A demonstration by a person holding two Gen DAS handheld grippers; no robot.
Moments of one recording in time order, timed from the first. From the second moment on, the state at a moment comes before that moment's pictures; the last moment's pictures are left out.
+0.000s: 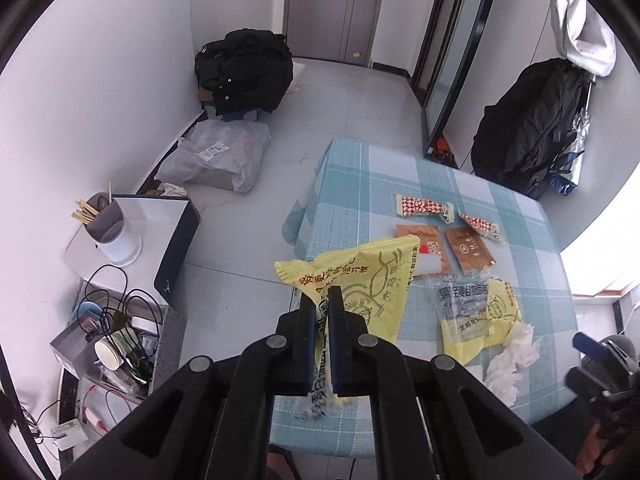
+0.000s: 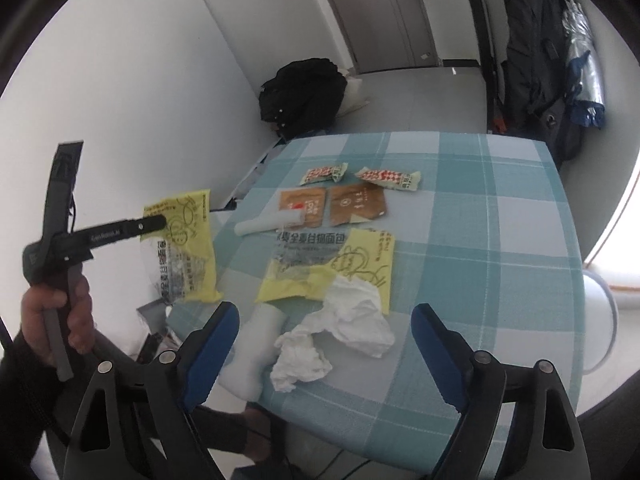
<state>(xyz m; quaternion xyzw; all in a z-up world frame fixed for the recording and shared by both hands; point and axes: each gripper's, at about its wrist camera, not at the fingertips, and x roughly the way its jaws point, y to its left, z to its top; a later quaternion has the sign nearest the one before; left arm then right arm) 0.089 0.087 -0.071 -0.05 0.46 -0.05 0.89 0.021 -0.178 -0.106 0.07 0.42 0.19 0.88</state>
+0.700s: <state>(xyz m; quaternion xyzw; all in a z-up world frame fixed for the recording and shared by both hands) 0.082 0.084 -0.068 -0.03 0.45 -0.06 0.89 0.060 -0.189 -0.158 0.13 0.50 0.17 0.84</state>
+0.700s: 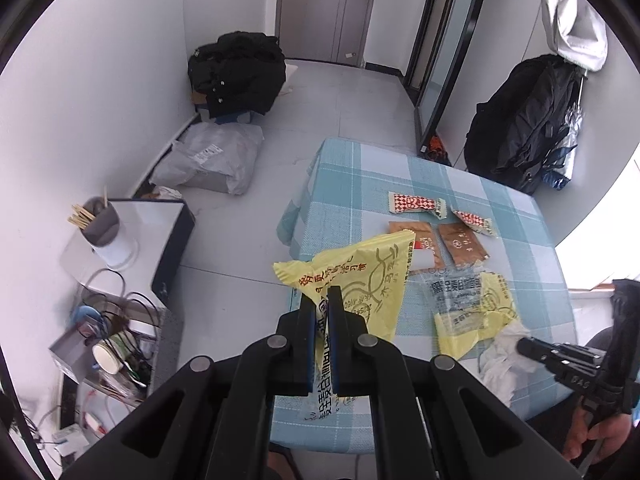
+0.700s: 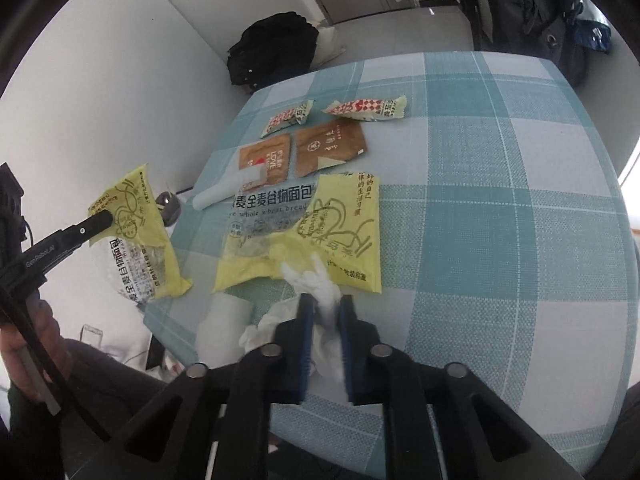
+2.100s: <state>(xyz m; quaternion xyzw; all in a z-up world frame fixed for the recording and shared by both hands) 0.091 -0.127 0.076 0.04 0.37 -0.20 0.90 0.031 -0.350 0.006 0.15 0.29 0.15 0.93</state>
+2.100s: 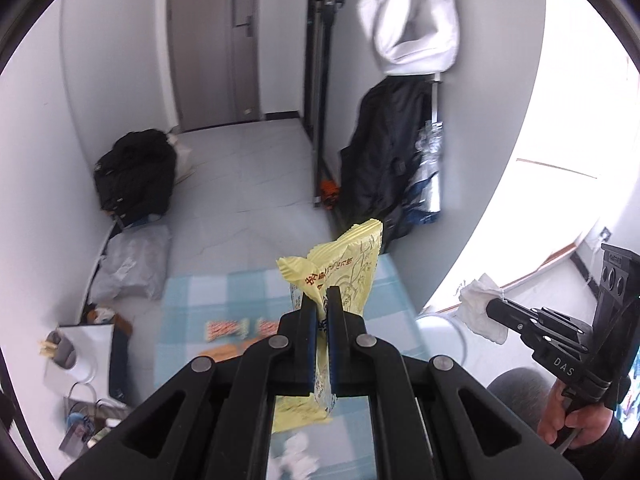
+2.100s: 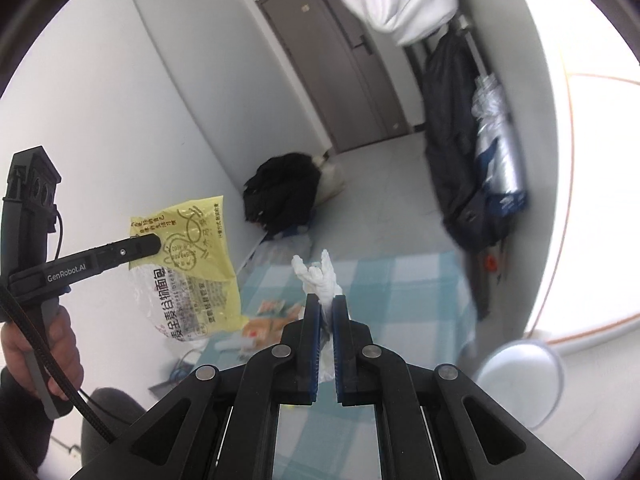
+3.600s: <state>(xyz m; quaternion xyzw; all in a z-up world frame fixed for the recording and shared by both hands) 0.175 -0.414 -0.222 0.14 0.65 -0.28 0.69 0.089 -0.569 -0.314 0.35 0.52 -0.01 0.78</state>
